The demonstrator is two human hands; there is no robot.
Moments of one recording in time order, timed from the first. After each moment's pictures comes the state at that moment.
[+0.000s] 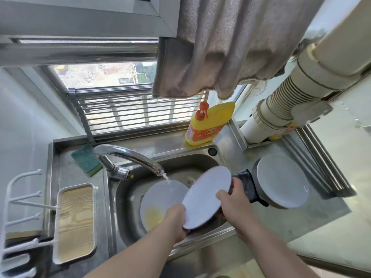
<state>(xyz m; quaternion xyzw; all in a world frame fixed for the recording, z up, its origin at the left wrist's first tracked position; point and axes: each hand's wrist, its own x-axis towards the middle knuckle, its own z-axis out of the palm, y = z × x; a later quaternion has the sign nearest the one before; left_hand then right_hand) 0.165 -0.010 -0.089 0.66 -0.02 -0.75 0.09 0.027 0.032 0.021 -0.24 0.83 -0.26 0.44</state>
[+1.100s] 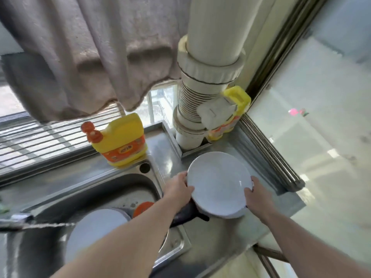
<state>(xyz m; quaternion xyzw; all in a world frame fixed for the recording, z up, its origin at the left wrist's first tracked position) -0.106 -0.051 -0.078 0.56 -0.67 -0.49 0.00 -0.315 0.097 -0.055 -0.21 0.90 -0.17 0.33</state>
